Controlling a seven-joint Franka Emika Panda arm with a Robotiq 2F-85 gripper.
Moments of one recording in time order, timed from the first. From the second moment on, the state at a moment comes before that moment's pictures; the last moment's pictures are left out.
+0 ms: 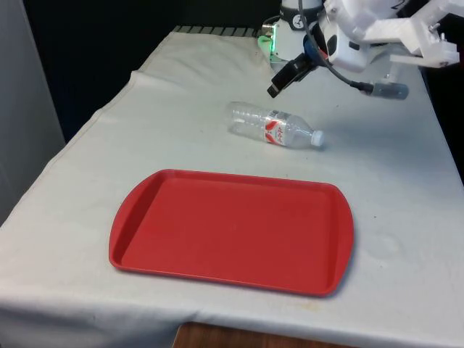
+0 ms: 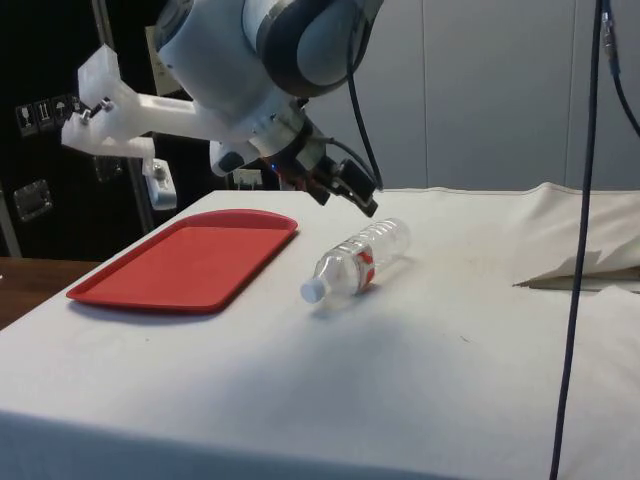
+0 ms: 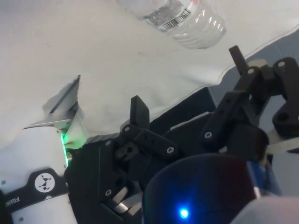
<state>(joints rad) 0.05 0.34 0.19 -2.08 -0.59 1.85 -0.49</state>
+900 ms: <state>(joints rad) 0.07 0.52 0.21 -1.98 -0.67 1.80 -0.38</state>
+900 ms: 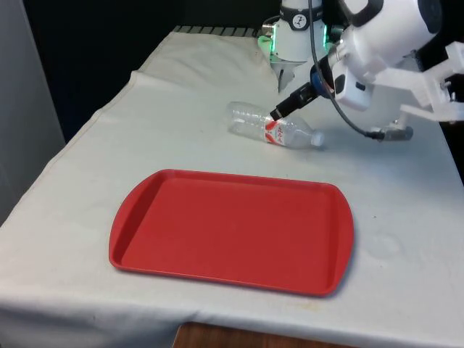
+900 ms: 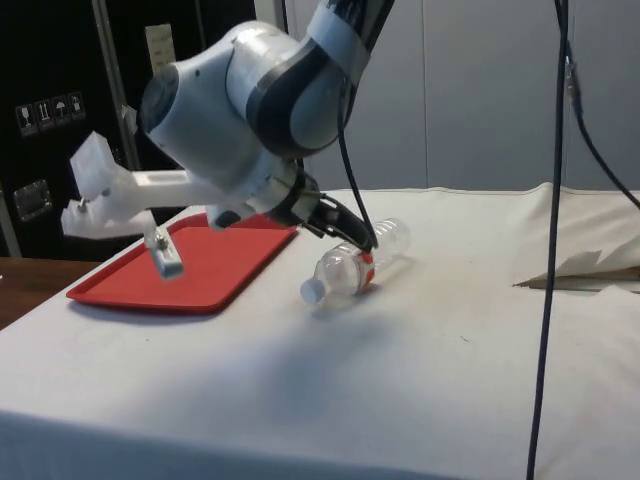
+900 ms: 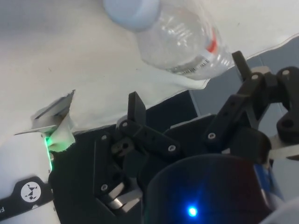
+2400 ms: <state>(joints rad) 0.08 0.65 0.21 -1.91 -0.71 1.75 -0.35</state>
